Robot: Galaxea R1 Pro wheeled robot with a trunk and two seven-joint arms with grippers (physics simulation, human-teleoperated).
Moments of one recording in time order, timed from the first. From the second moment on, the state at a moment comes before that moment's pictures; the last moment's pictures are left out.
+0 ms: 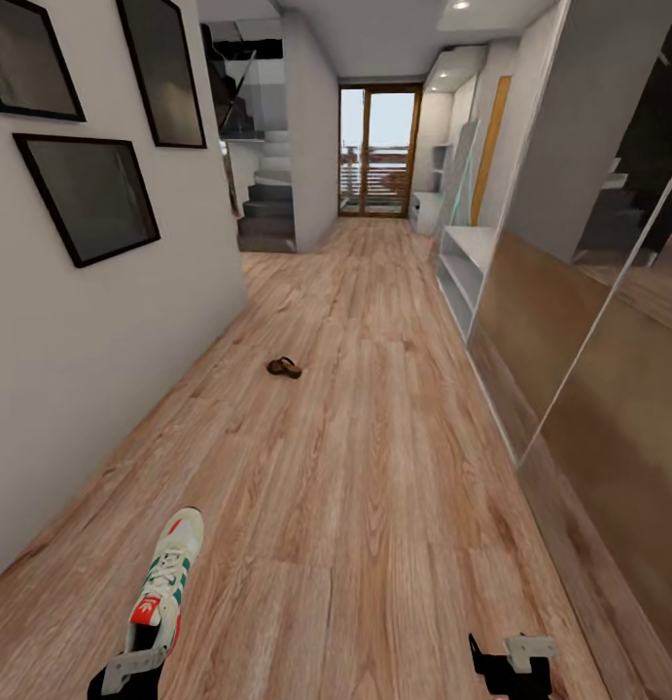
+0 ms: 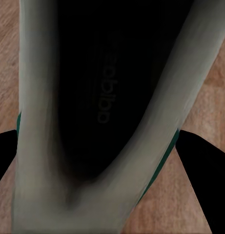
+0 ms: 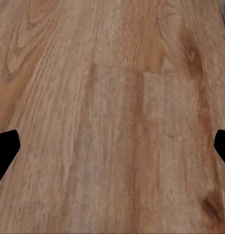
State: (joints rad) left arm -0.34 0.18 0.11 -0.17 0.15 -0.59 -0.20; right arm -0.39 -0.10 -0.15 -0.14 0.13 -0.58 0.01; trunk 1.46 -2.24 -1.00
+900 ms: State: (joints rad) left arm -0.34 0.18 0.11 -0.17 0.15 -0.59 -0.20; right arm -0.39 -0.10 -0.15 -0.14 0.13 -0.58 0.01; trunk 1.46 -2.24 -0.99
